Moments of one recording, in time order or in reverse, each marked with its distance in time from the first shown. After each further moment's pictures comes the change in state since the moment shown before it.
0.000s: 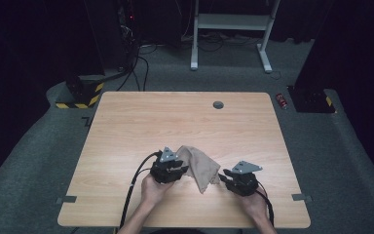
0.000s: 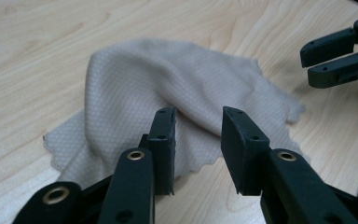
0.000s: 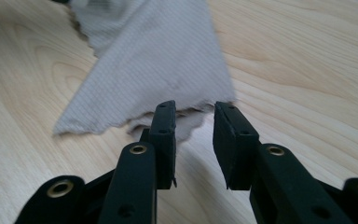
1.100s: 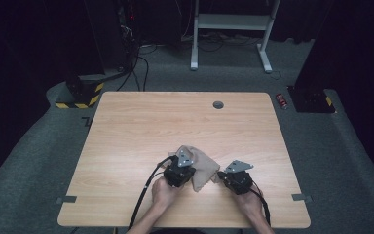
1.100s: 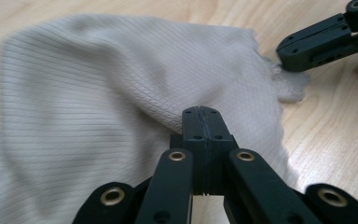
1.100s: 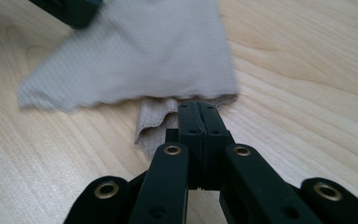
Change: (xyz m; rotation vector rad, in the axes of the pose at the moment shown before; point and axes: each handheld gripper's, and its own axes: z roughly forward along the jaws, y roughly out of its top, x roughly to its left) left arm -0.023 0.006 0.026 0.063 0.021 0.057; right arm 0.001 0.002 0.015 0.060 -0.039 -0.025
